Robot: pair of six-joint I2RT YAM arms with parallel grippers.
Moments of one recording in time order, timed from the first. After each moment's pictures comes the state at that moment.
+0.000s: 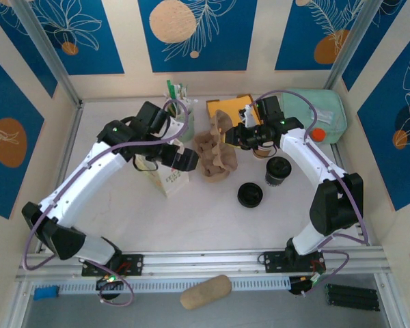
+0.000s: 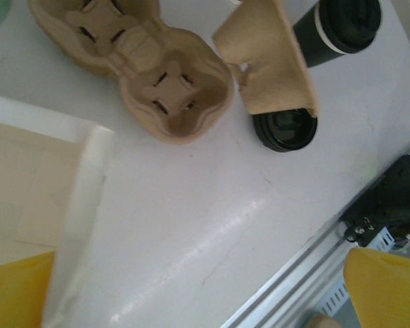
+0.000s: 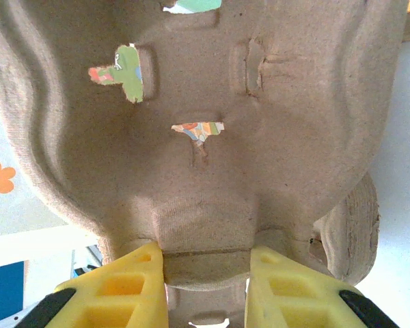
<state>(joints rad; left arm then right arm) -0.65 1.44 1.61 -1.16 0.30 -0.23 0.29 1.59 1.36 -0.70 -0.67 0.46</state>
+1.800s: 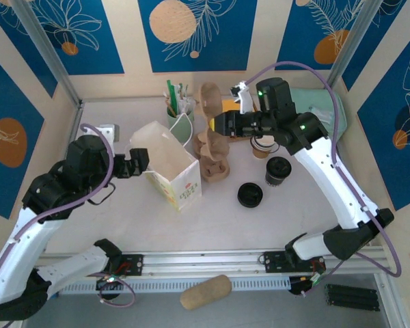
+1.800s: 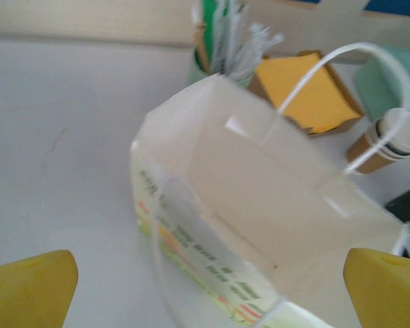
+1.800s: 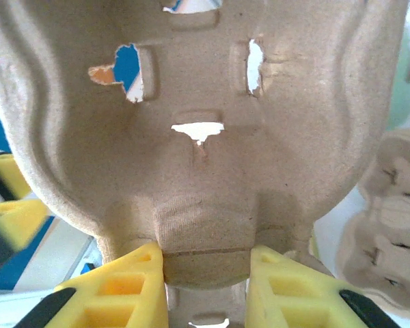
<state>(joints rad) -0.61 0.90 1.37 -1.09 -0.28 -0.47 0.58 1.40 1.74 -0.88 -0.46 0.43</state>
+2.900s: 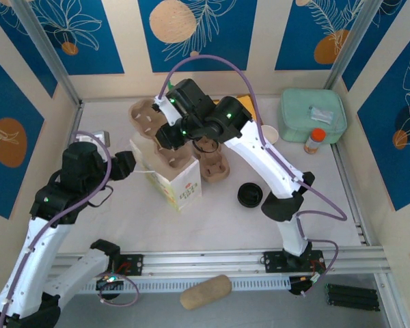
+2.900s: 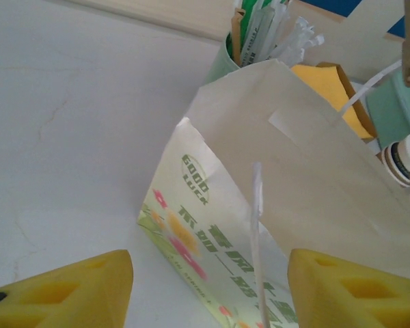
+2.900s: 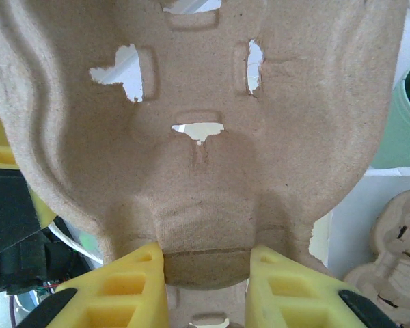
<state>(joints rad) -0.35 0.79 1.15 -0.93 -0.05 -0.47 0.96 2.03 2.62 -1.36 -0.07 0.19</state>
